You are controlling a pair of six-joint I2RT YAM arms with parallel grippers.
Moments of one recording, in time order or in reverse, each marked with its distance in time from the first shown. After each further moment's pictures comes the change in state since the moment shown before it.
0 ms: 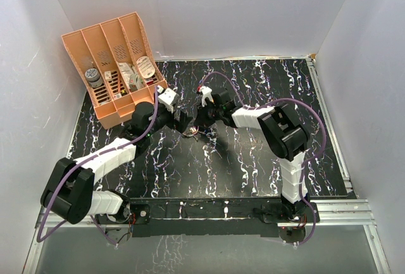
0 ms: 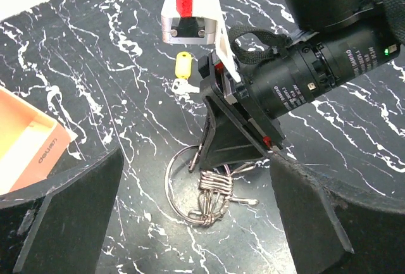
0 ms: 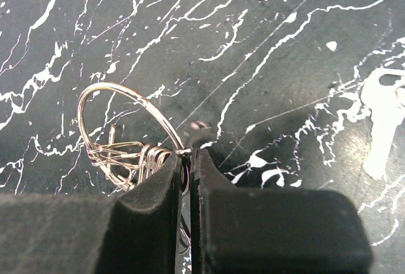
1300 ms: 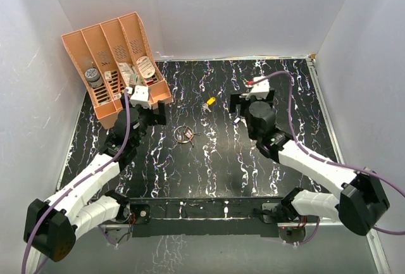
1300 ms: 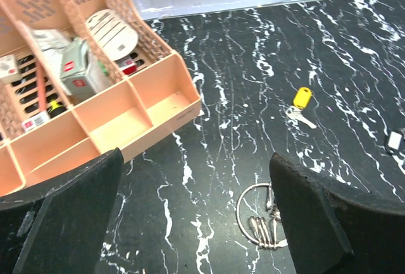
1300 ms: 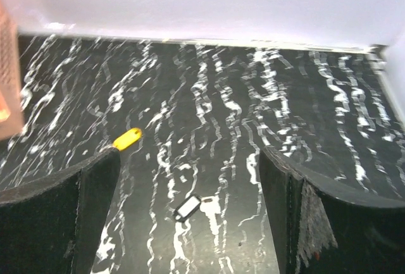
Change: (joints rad) left arm 0.002 -0.341 -0.010 -0.268 -0.543 -0.079; right arm 0.096 -0.898 -0.475 0.154 1.101 -0.114
